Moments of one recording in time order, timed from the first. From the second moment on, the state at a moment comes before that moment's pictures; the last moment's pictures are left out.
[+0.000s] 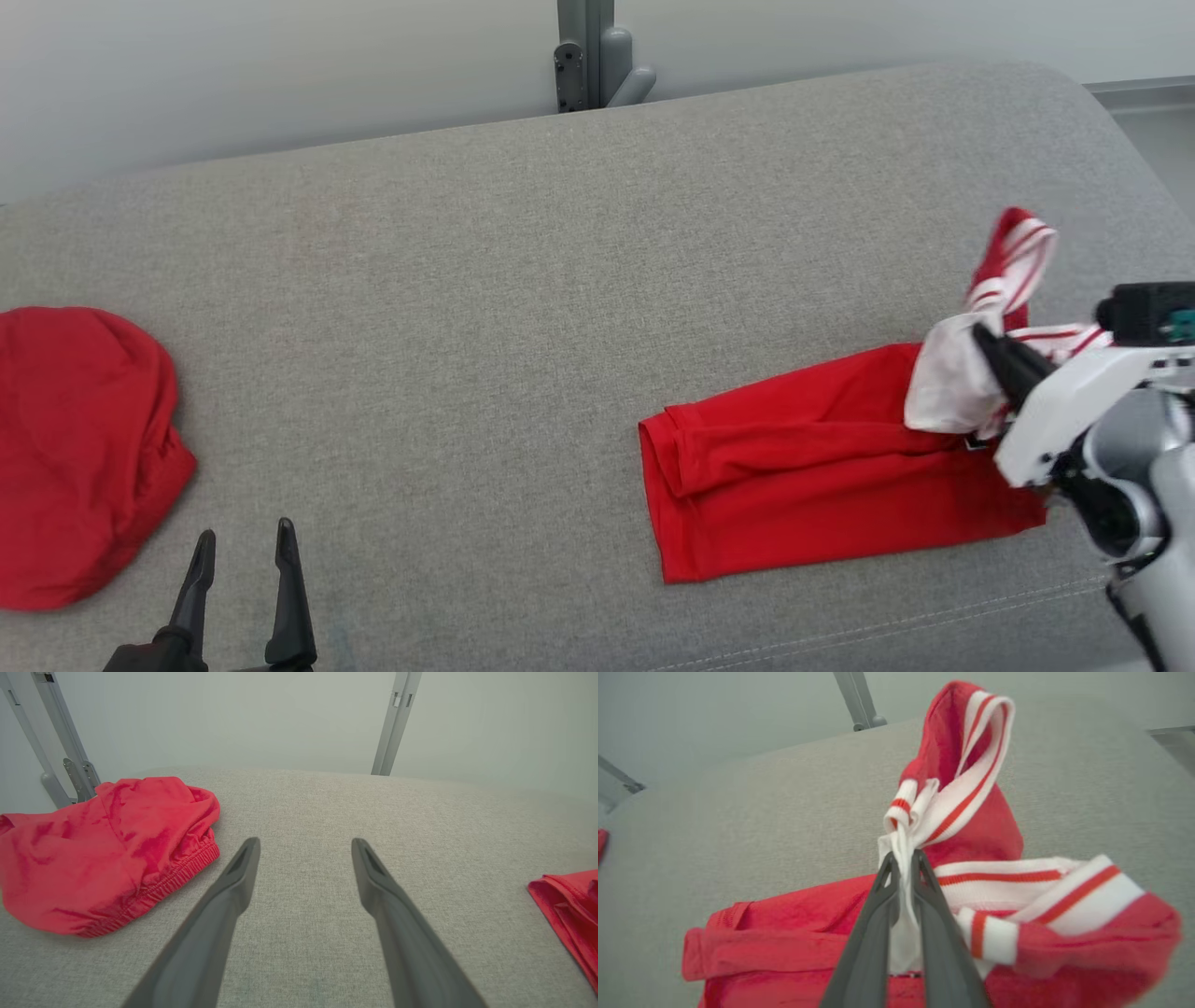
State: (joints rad) left arm 0.17 0.07 0.05 0.07 -0.23 -0.07 -0.26; right arm -0.34 -0.46 0.14 0.31 0.68 0.13 0.27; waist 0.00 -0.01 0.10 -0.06
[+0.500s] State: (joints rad) left arm 0.15 0.06 0.04 0.10 -0.18 -0.10 -0.26; right arm -0.30 -0.18 0.46 0.27 0.55 0.13 0.30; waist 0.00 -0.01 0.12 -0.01
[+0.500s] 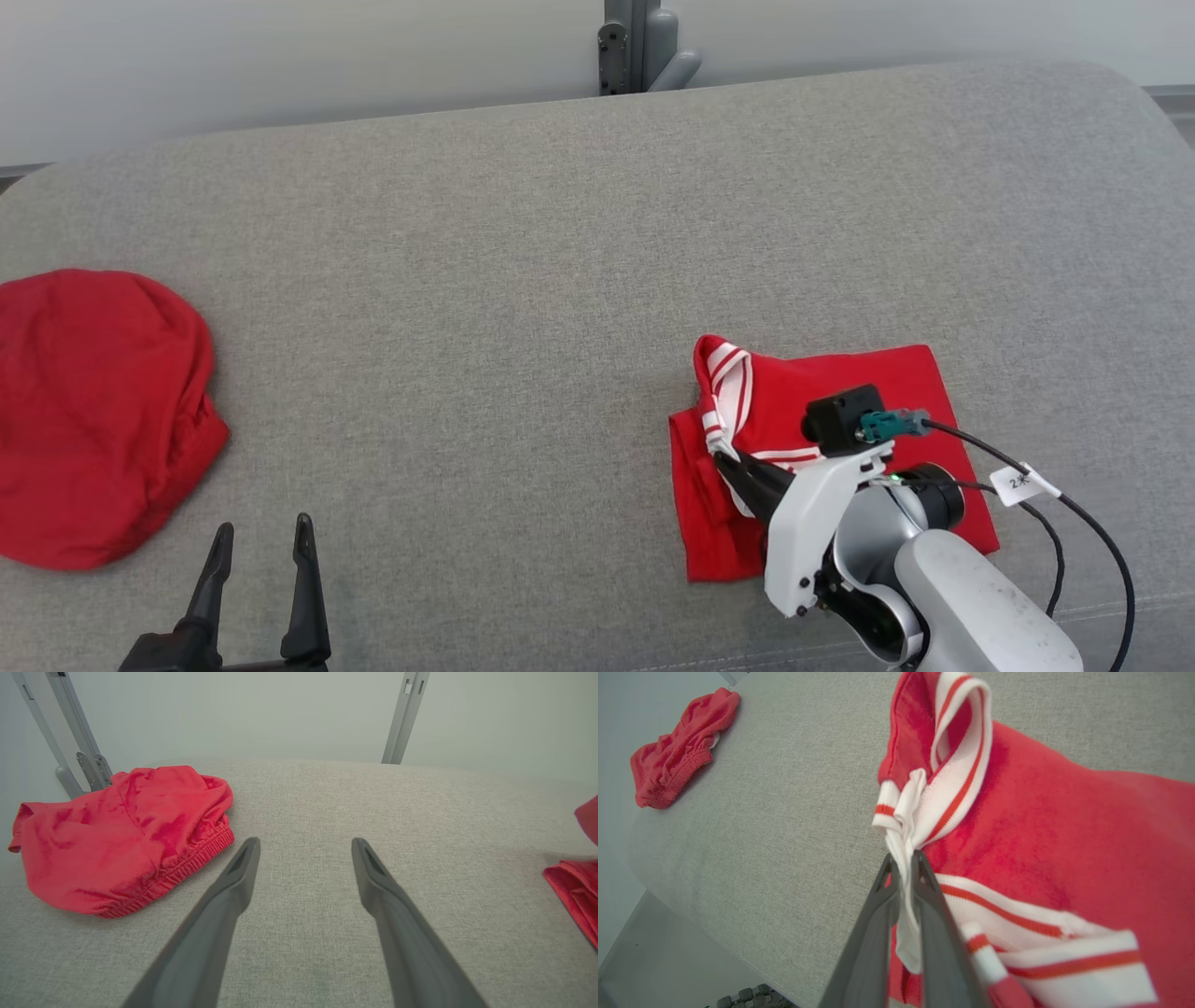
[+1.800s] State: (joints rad) left arm 0.18 0.05 0.07 0.10 -0.16 -0.10 -0.26; right arm 0.01 -0.17 -0.05 0.17 0.11 0.13 -0.26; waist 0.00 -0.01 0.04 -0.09
